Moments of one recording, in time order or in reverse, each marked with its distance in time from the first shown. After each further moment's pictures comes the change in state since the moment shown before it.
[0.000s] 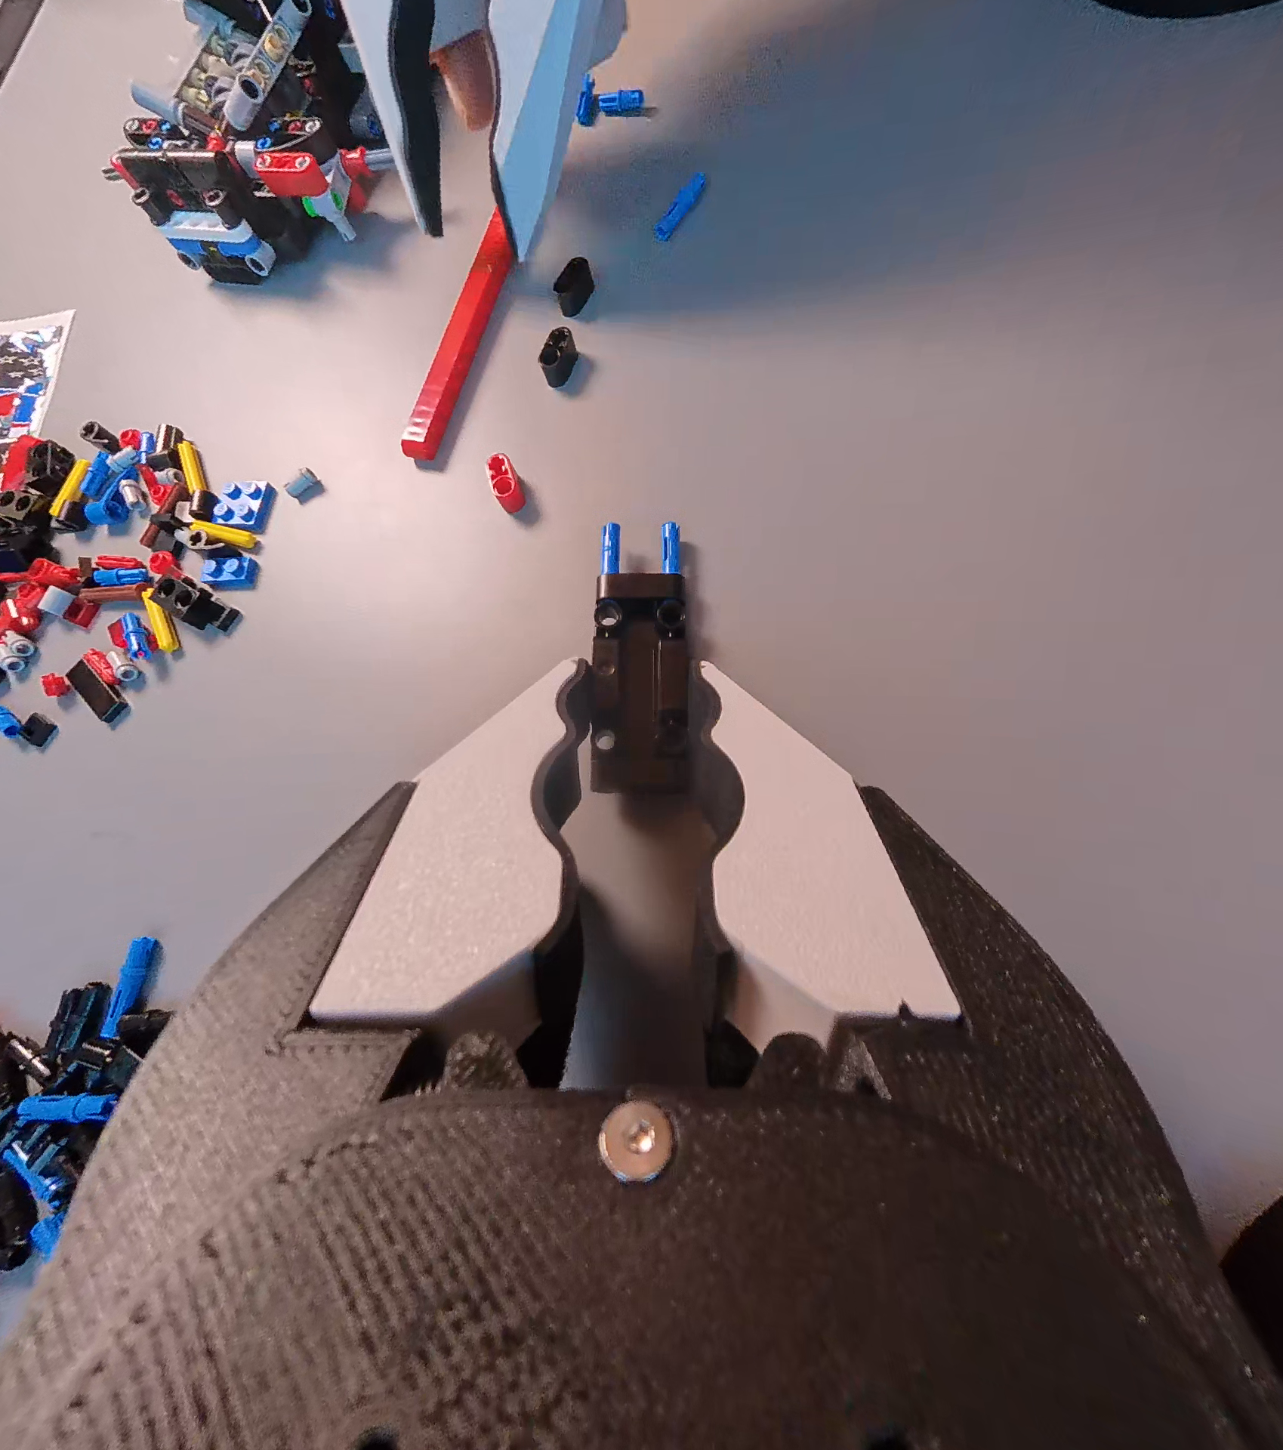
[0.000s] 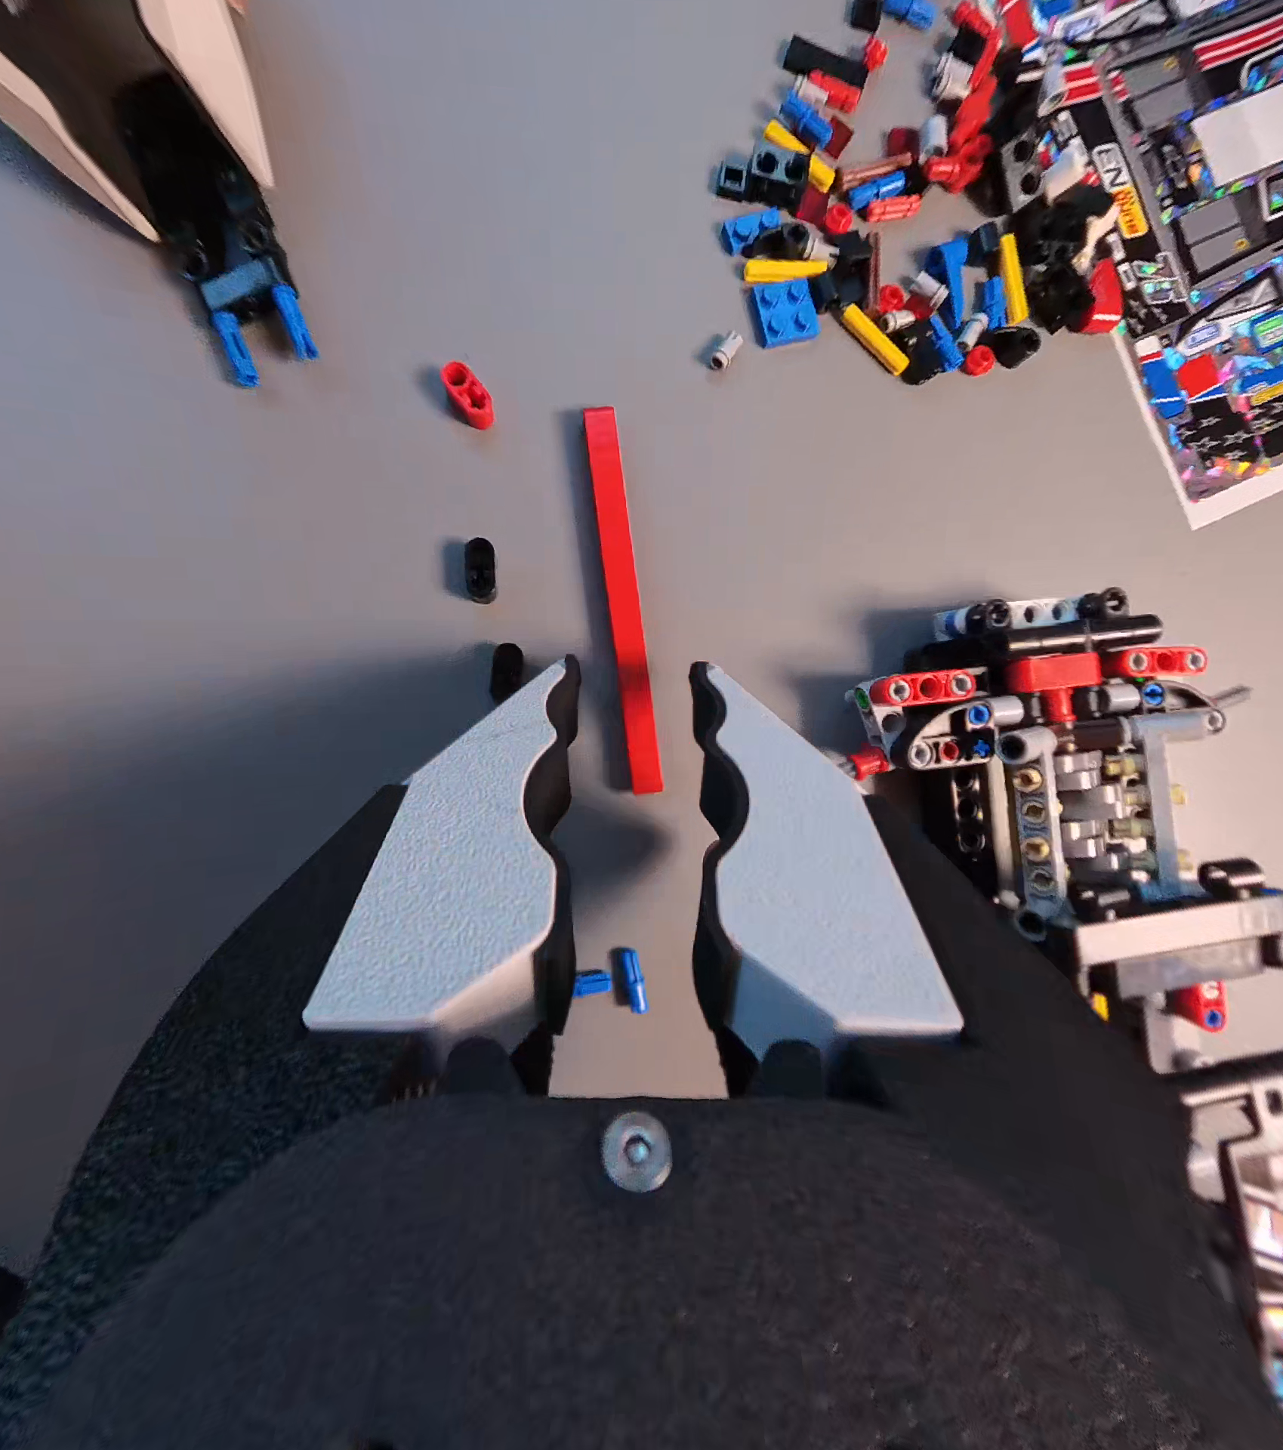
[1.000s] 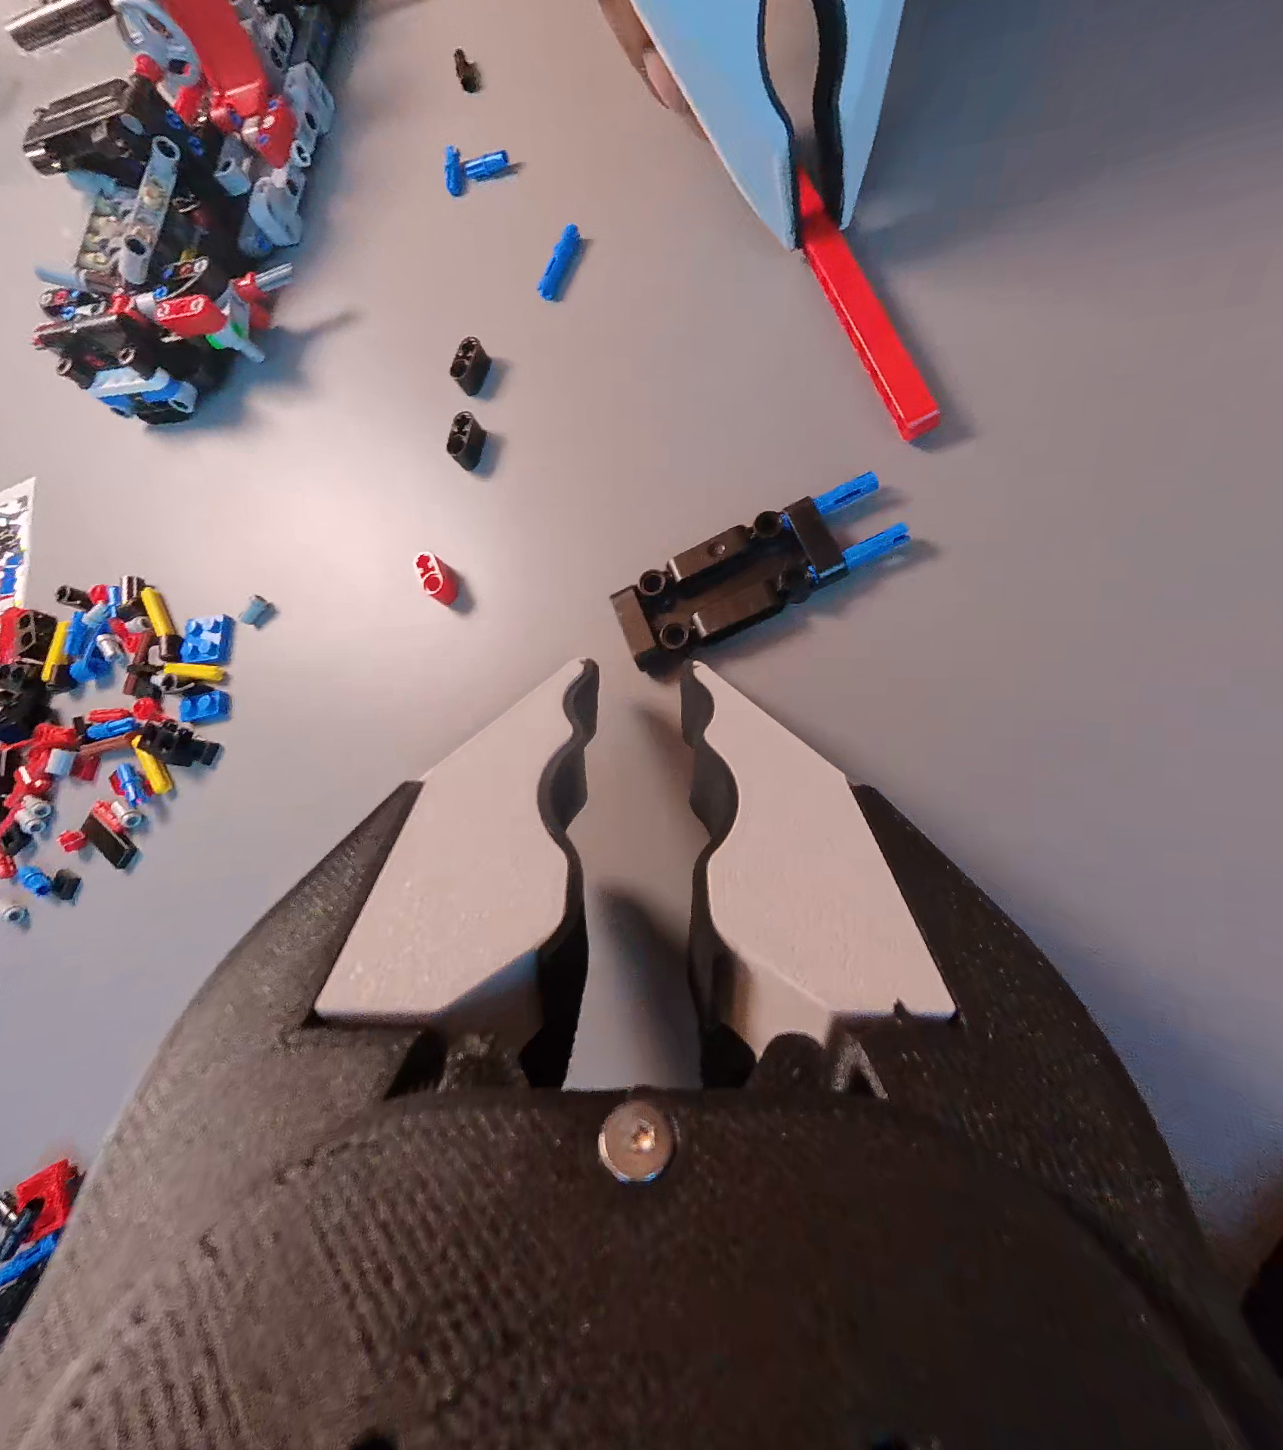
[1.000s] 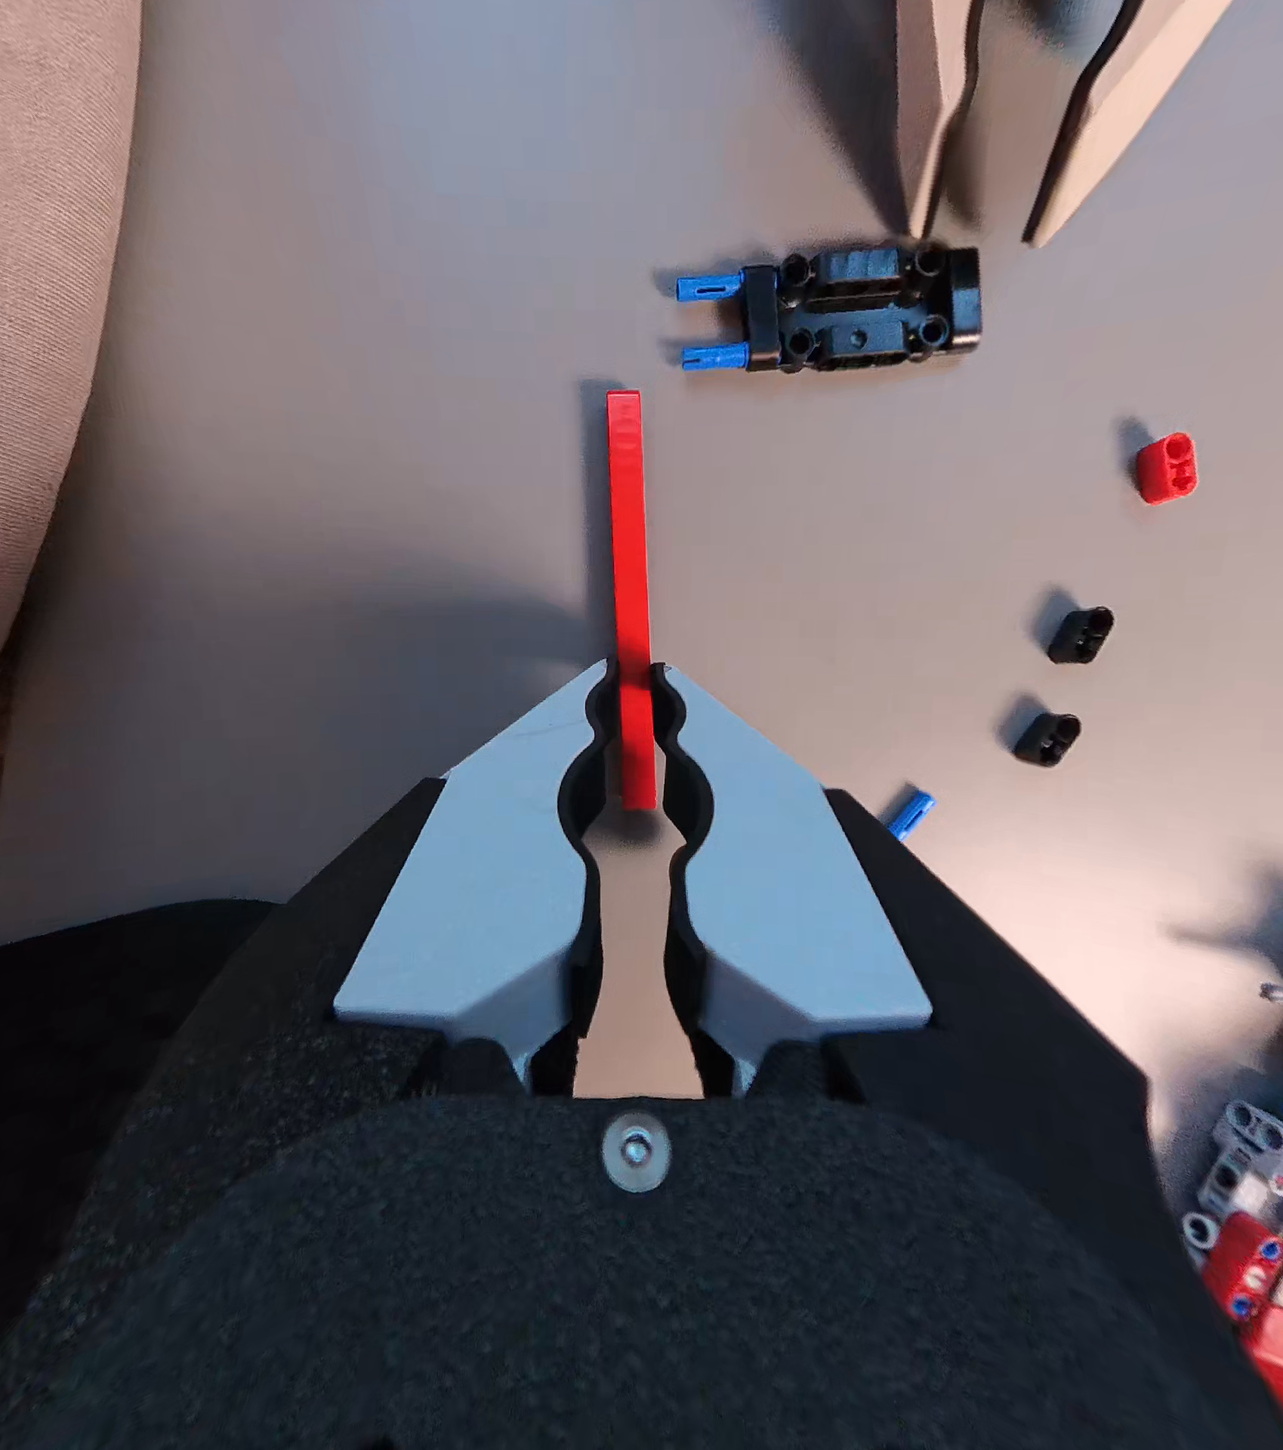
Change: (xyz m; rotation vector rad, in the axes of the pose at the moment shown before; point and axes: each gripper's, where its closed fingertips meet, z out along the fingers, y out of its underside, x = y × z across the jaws) left arm 0.017 -0.013 0.009 -0.016 0.040 0.186; right arm -0.137 0.026 -0.027 -0.048 -0.353 -0.386
